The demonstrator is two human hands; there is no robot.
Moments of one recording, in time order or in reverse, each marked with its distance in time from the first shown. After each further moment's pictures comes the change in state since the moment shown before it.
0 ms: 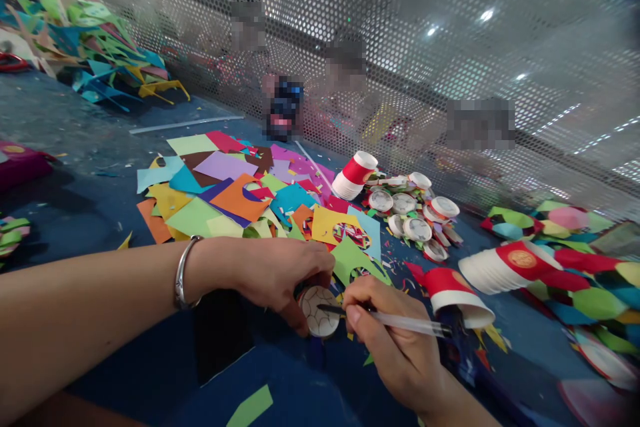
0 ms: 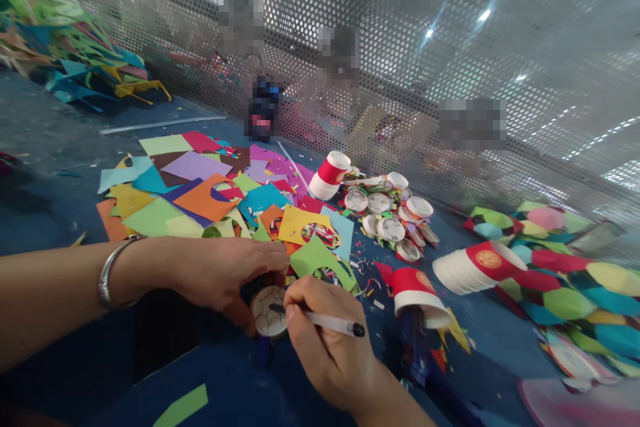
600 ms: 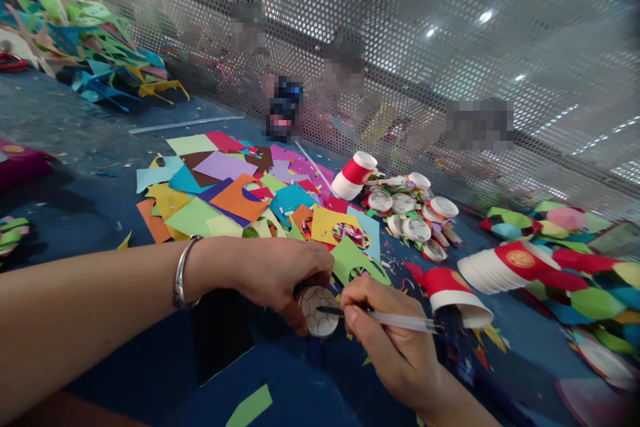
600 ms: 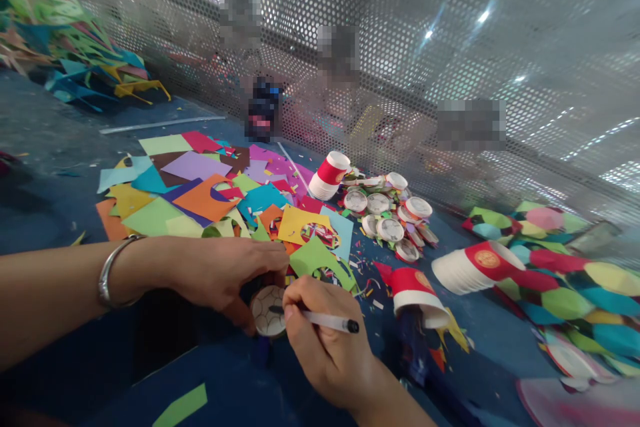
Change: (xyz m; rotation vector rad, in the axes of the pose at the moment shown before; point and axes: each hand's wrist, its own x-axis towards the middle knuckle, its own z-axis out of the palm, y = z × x) left_hand 0.000 -0.001 0.000 0.009 0.002 0.030; right_hand 0.003 0.001 0.001 -0.006 -0.014 -0.007
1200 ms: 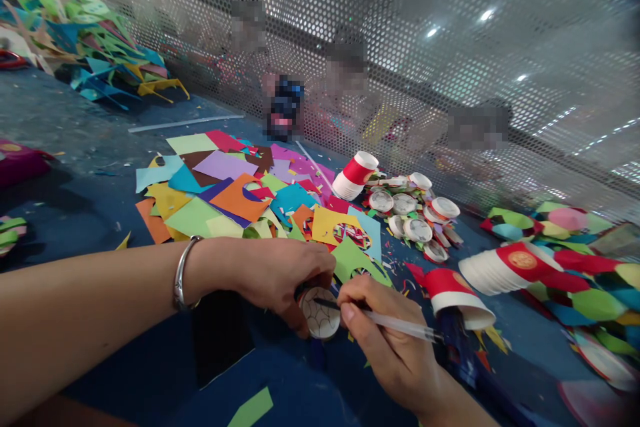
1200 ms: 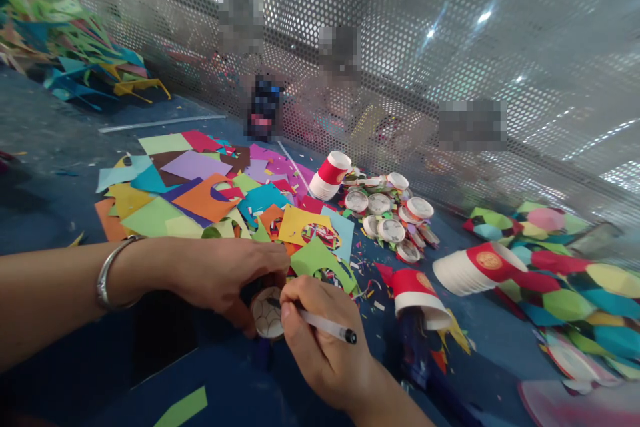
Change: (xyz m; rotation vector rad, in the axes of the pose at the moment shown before) left_hand 0.001 -0.002 0.001 -0.007 -0.004 0.000; right_hand 0.002 -0.005 0.001 -0.040 0.001 -0.020
